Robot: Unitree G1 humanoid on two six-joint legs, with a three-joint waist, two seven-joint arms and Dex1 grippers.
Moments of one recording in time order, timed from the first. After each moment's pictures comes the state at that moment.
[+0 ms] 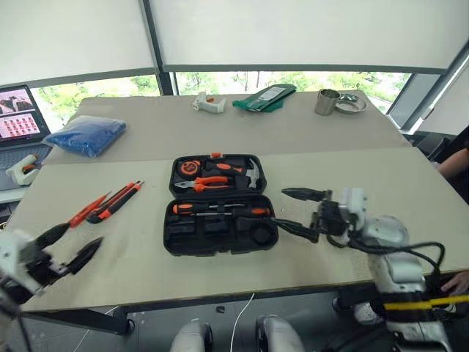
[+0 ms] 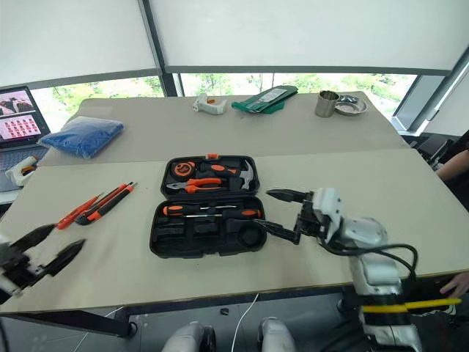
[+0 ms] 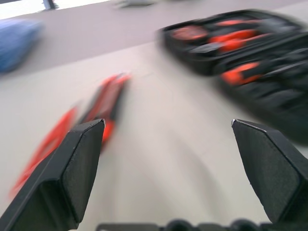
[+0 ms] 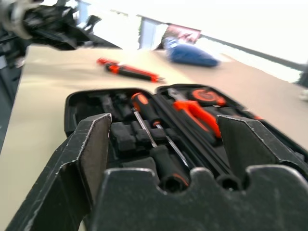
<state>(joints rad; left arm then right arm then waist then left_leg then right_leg) 0.38 0.64 0.75 -0.07 -0.59 0.17 -0.87 -0.22 -0.50 -0.13 -0.09 0.44 -0.02 1.14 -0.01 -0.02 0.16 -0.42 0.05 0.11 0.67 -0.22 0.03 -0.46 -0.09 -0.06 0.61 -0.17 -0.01</state>
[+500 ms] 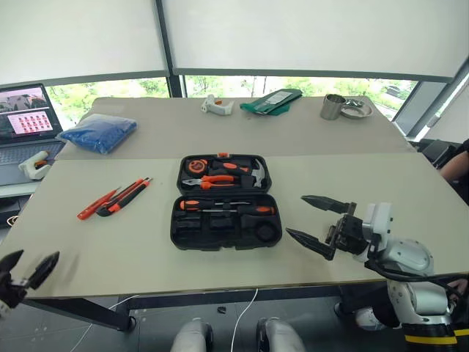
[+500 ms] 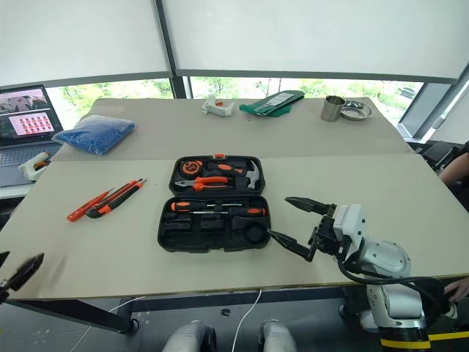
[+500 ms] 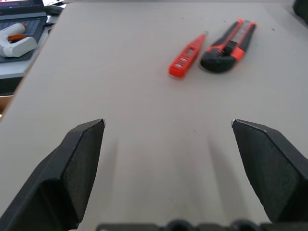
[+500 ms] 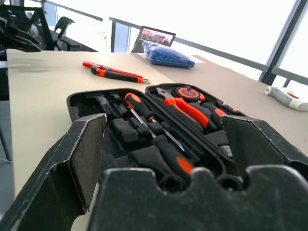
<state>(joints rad) 0.15 0.81 0.72 0.27 -0.53 0.29 -0.78 -0.13 -0.52 -0.14 -0.21 0.48 -0.02 1.03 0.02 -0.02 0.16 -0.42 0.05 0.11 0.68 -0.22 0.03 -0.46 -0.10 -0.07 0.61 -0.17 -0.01</state>
